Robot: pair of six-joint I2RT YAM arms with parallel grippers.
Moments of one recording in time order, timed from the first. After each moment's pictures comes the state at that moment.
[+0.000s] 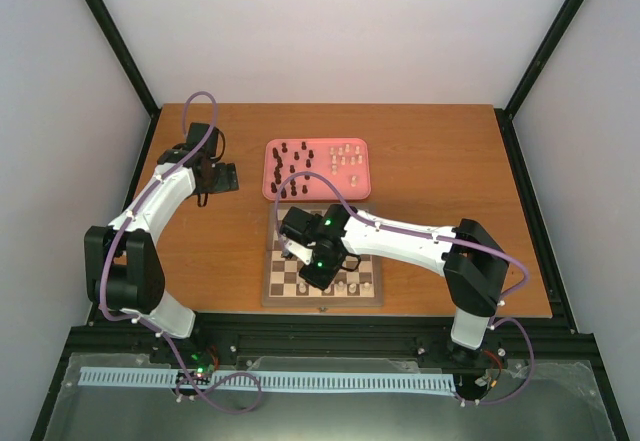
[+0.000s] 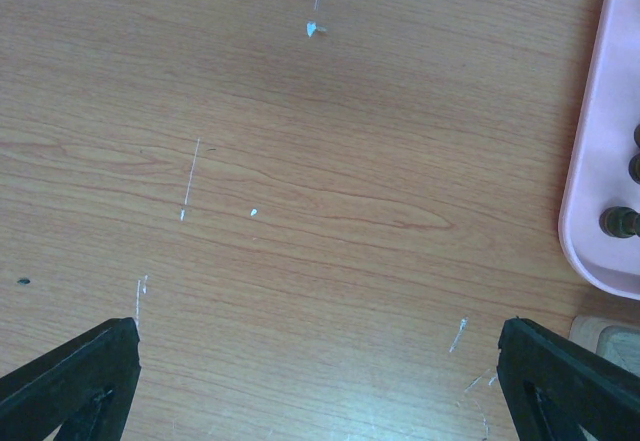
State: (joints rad) left arm -0.12 1.55 1.22 -0.78 -0.21 -0.32; right arm 1.10 1.78 1.38 -1.03 -0.15 0.05
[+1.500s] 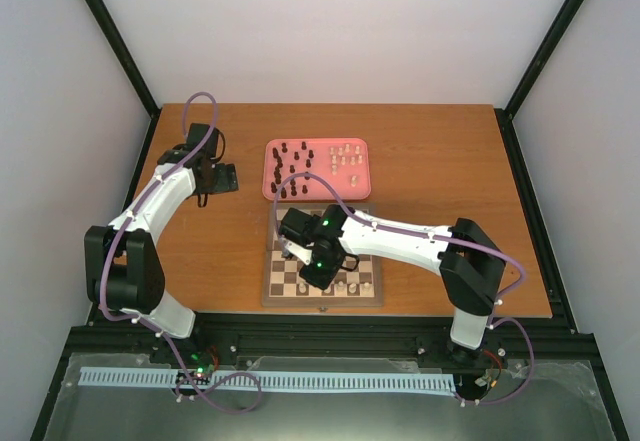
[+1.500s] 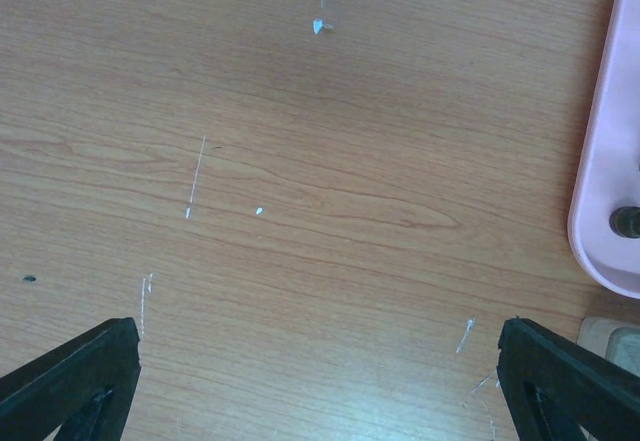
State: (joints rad) left arm -0.12 1.55 1.22 -0.78 -0.22 -0.32; right arm 1.10 1.80 1.38 -1.03 -0.11 0.04
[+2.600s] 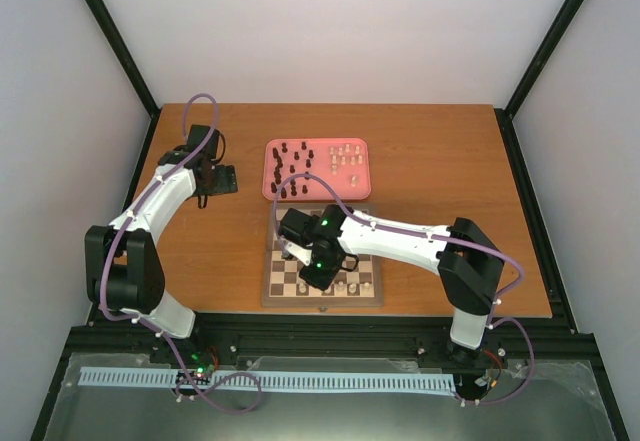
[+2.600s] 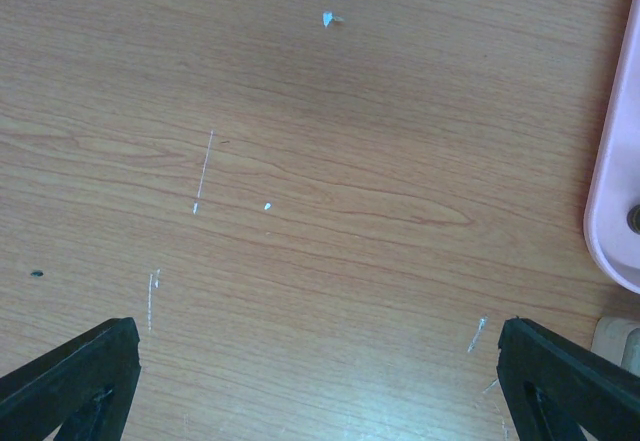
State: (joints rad) left arm -0.12 1.55 1.21 -0.78 -0.23 -0.32; right arm 1.10 1.80 1.39 -1.04 -0.13 0.04
